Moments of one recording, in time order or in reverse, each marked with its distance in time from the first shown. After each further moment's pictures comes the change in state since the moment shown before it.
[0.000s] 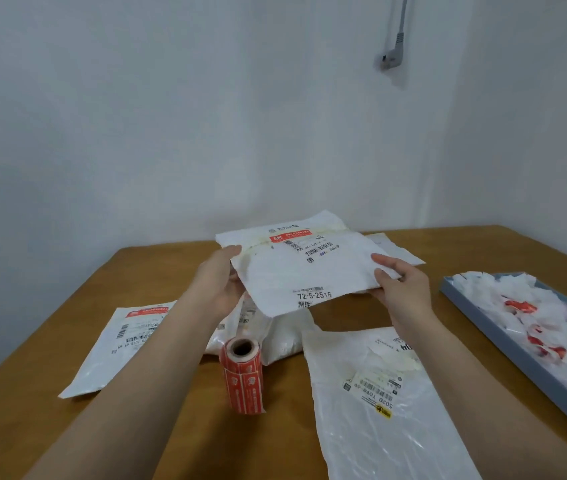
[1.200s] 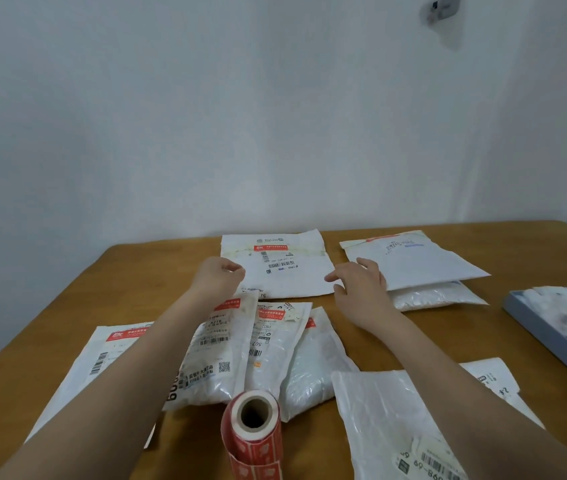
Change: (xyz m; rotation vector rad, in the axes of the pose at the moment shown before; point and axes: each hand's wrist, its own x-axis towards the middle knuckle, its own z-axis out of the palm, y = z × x) left_hand 0.141 -0.012 -0.051 1.050 0.136 0.214; right_hand 0.077 0.065 0.100 -1.117 -0.329 -0.382
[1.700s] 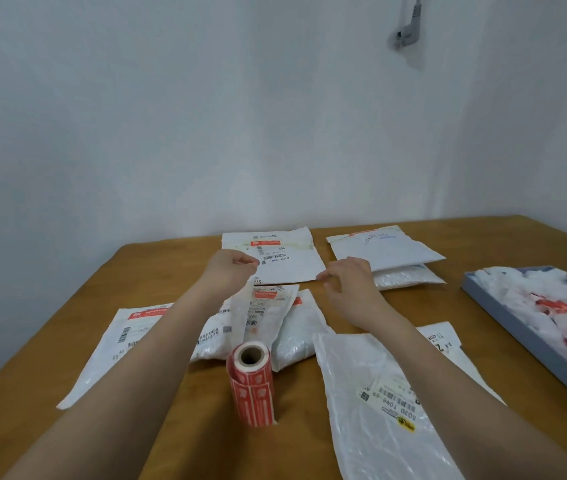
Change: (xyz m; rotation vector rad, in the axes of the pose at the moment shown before) left_hand -0.082 0.039 -0.012 -0.089 -0.088 0.070; right_hand -0.070 -0.017 -0.044 0.061 0.004 -0.094
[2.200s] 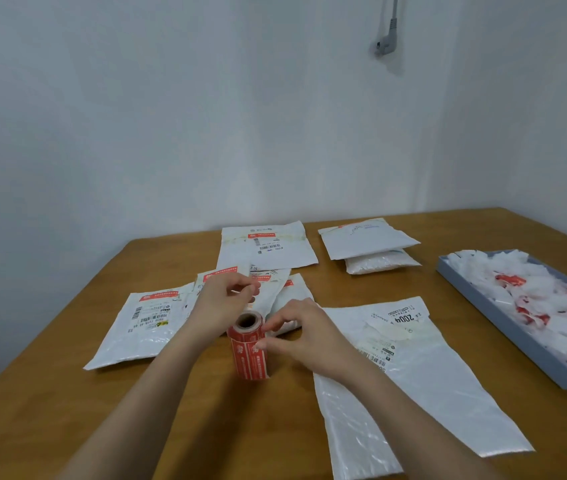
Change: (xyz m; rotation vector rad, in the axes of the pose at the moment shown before) left_hand -0.097 -0.019 0.009 0.072 0.060 0.160; right_hand -0.116 -0.053 0.011 0.424 -0.205 -0.152
